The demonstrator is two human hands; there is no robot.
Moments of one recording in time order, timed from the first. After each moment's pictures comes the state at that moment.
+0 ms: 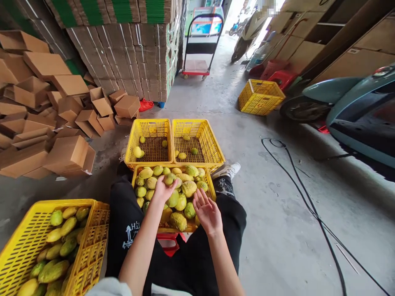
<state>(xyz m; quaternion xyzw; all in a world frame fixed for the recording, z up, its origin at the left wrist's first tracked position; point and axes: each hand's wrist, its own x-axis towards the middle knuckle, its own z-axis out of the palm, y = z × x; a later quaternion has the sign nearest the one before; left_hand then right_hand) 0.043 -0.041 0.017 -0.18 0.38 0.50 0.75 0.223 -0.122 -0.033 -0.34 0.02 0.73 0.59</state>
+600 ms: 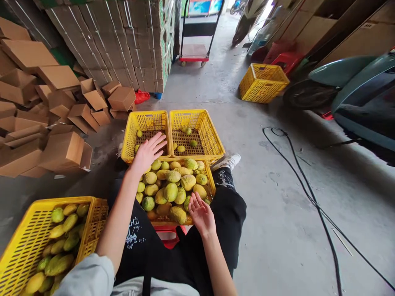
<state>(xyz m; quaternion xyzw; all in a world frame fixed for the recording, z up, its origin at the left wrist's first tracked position) -0.016 0.009 0.100 0.45 0.30 0.47 0.70 0.210 -0.150 -0.063 -0.32 0.11 0.74 0.58</state>
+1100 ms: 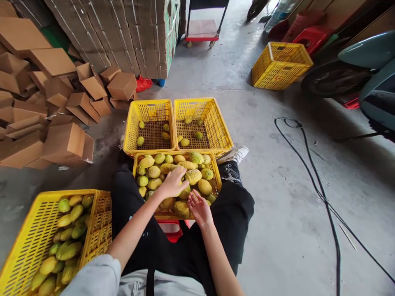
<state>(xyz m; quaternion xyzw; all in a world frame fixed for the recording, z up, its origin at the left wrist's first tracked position) 0.035 -0.051 -0.025 0.74 0.48 0.19 0.44 0.197 -0.144 -0.104 -0.40 0.11 0.73 0.54</state>
